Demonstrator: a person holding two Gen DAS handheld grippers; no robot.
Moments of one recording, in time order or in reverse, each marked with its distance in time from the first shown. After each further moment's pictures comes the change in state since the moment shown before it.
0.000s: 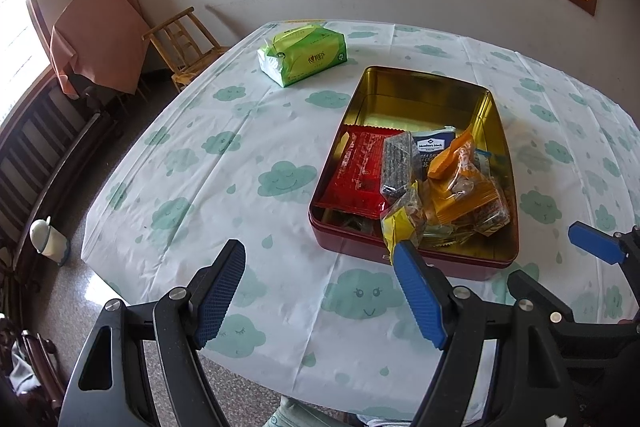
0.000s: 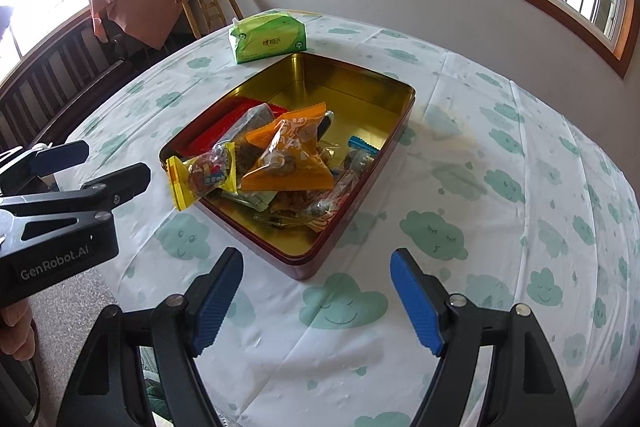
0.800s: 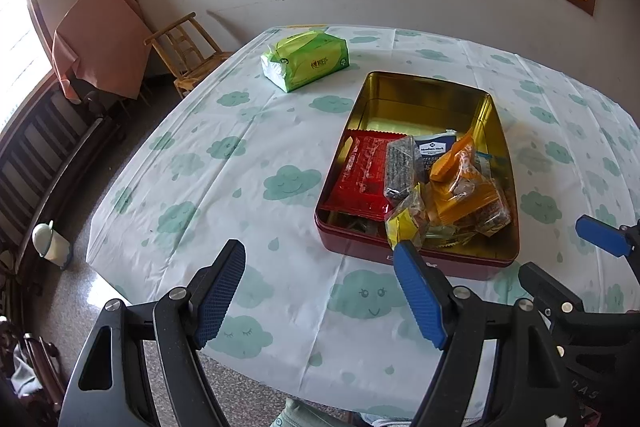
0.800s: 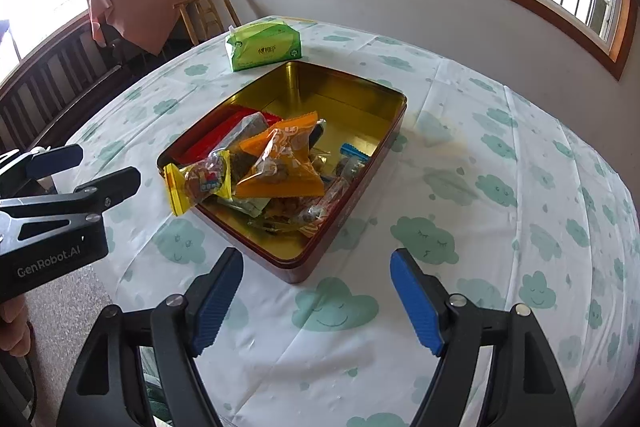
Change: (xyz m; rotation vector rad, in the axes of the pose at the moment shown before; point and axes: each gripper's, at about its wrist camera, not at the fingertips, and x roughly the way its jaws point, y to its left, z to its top) left arm -0.003 0.003 0.003 0.000 -0.009 0.003; right arm -0.006 -0.003 0.001 -0.001 -0.022 -0.016
